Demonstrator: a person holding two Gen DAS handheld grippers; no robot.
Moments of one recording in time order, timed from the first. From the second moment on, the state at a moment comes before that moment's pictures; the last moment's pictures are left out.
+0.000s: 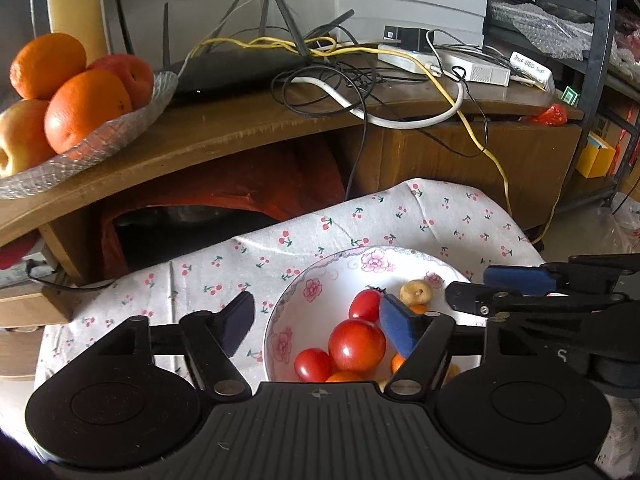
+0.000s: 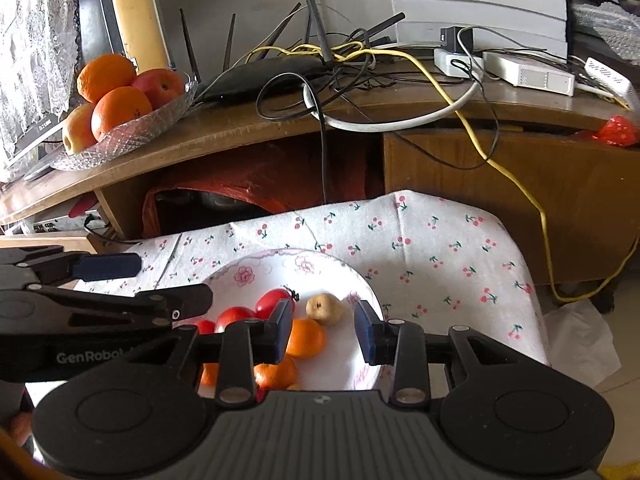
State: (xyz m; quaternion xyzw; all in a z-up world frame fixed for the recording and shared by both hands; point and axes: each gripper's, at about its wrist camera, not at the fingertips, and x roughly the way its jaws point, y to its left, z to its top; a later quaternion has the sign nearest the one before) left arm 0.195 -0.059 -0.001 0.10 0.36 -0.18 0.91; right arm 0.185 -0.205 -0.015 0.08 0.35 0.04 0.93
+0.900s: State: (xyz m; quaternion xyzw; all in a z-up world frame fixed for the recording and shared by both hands) left arm 0.129 -0.043 0.005 0.10 0.35 -0.14 0.92; right arm 0.121 -0.199 0.001 0.08 0.35 0.04 0.93
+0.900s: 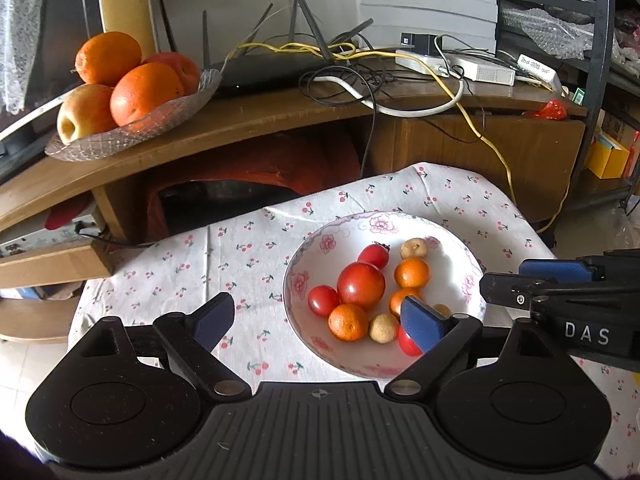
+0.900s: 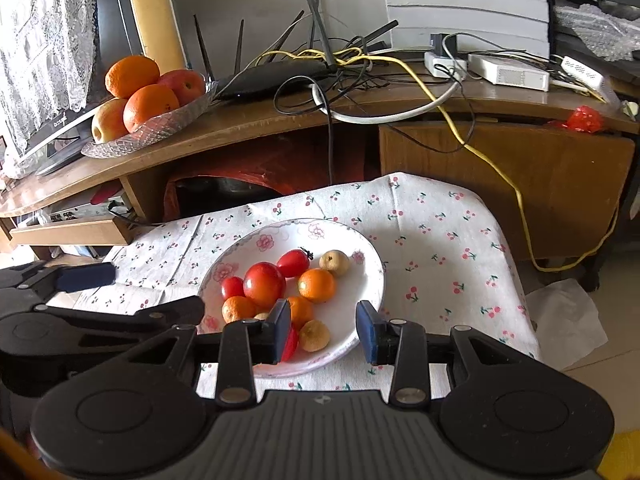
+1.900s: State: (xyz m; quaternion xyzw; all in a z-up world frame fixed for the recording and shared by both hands) left arm 0.056 -0.021 -0.007 0.07 0.39 -0.14 0.91; right arm 0.036 -0.185 0.001 0.10 0.37 0.04 0.92
